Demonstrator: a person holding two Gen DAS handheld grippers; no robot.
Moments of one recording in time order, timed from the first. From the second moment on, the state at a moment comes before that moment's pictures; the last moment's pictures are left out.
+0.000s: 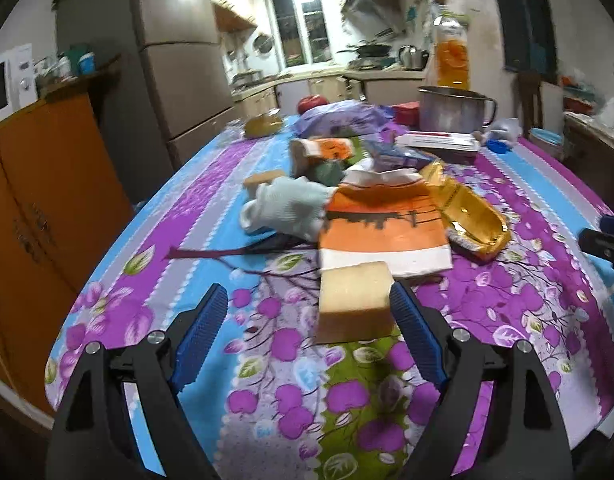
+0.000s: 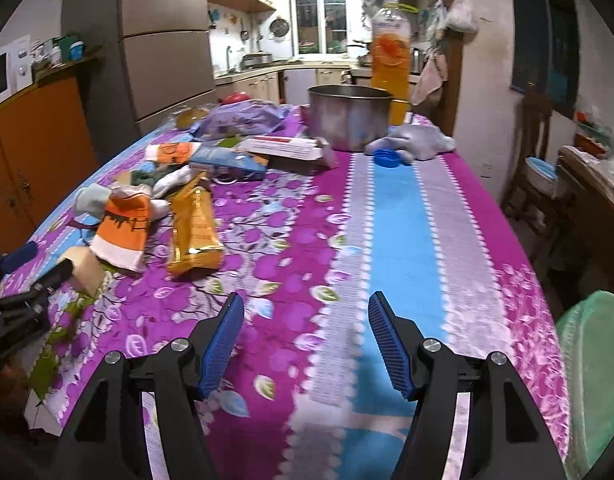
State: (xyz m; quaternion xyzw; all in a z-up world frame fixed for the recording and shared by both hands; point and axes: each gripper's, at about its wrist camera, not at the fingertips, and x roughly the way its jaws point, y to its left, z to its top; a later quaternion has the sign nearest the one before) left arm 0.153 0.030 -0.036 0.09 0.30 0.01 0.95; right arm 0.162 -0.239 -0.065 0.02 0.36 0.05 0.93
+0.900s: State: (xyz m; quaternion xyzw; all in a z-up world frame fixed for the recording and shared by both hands) left arm 0.160 0.050 -0.049 0.03 0.33 -0.05 0.94; right arm 0.275 -0.166 -0.072 0.01 0.42 0.25 0.87
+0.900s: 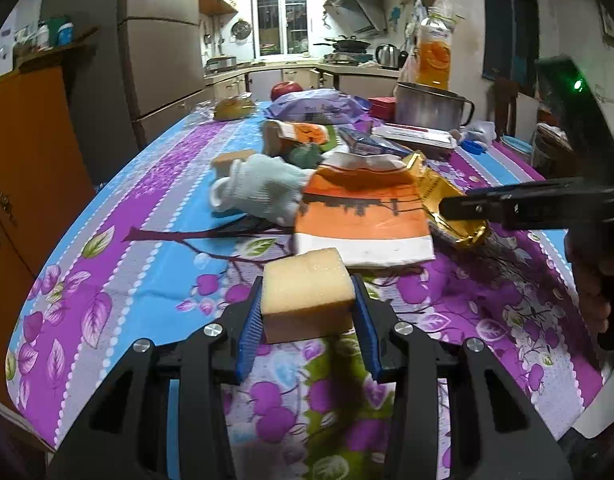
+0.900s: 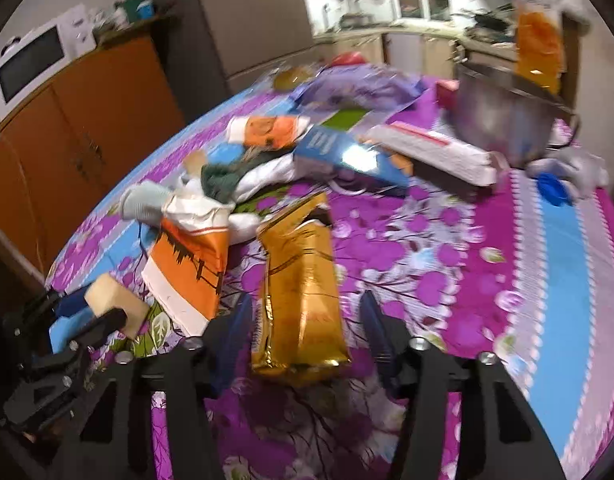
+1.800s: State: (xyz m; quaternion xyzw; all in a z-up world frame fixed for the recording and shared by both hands) left arm 0.166 -0.013 0.026 0.09 0.30 -0.15 0.94; right arm 0.157 -0.220 -0.002 0.07 0.41 0.16 0.90
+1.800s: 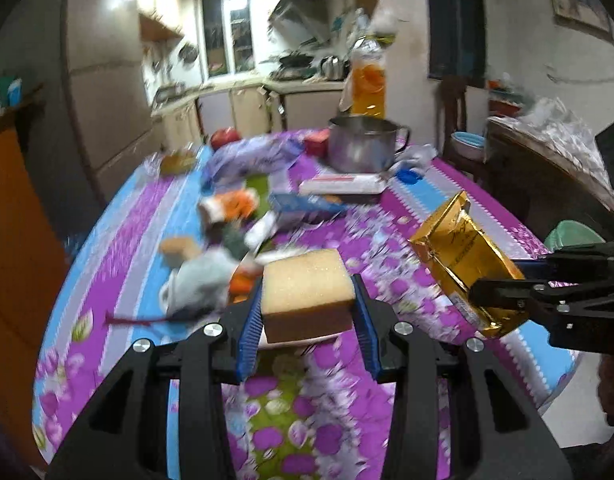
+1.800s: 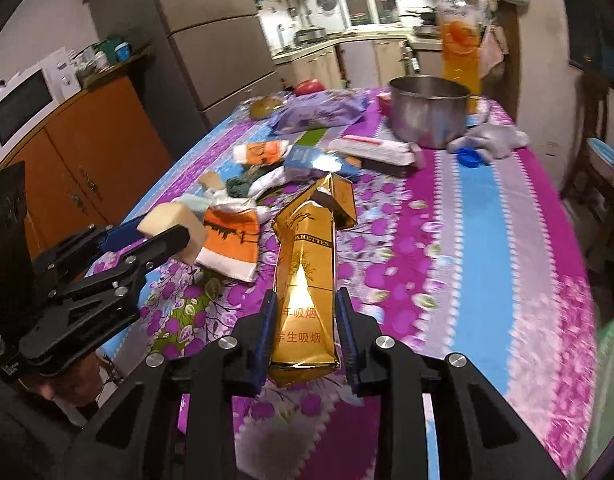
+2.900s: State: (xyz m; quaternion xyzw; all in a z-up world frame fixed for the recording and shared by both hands) left arm 0.182 -0.222 0.049 0.21 0.28 -0.24 0.90; right arm 0.112 -0.425 0.059 0.12 0.38 -0.03 0.92
